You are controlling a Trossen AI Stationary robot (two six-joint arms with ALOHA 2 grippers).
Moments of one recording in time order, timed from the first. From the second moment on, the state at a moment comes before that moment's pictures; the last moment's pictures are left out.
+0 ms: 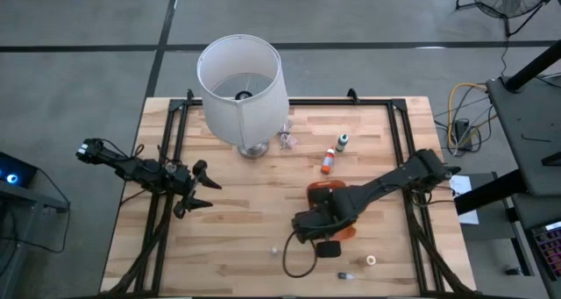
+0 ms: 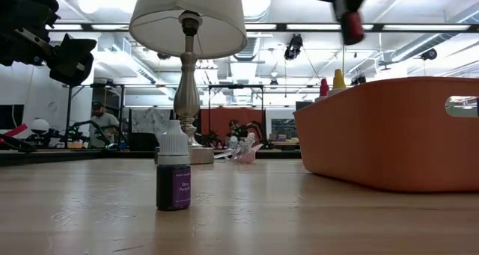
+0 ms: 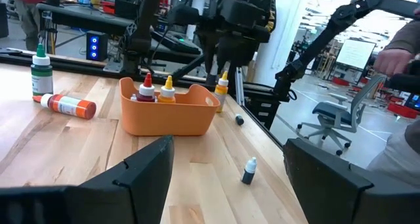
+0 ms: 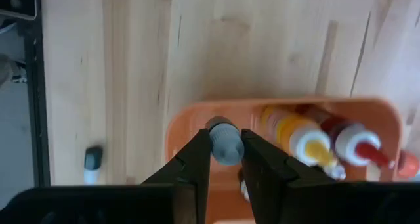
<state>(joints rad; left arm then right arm) -0.39 0.10 0.01 0.04 -0.11 -0.24 0.43 1.96 1.87 -1.30 0.03 0.35</state>
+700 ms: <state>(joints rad) -0.39 0.10 0.01 0.04 -0.11 -0.24 0.46 1.70 1.33 -1.07 0.02 0.38</state>
